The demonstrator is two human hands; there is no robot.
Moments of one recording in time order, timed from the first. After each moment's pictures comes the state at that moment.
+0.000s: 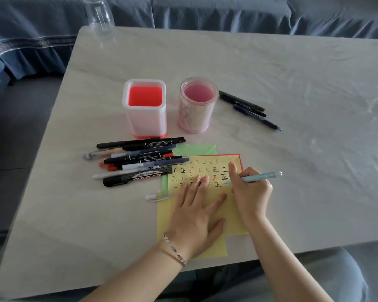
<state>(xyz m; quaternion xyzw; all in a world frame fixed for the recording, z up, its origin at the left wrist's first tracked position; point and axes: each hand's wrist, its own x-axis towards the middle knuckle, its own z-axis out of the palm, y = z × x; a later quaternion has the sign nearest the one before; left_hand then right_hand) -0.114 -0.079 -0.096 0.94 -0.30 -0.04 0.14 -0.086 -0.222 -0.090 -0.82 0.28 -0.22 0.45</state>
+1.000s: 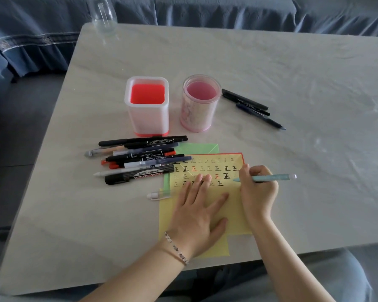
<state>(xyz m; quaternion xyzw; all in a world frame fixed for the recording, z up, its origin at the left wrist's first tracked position) -0.113 -0.079 -0.097 0.94 -0.30 -0.04 0.14 -0.089 -0.223 -0.084 -0.75 0.31 -0.23 0.53</state>
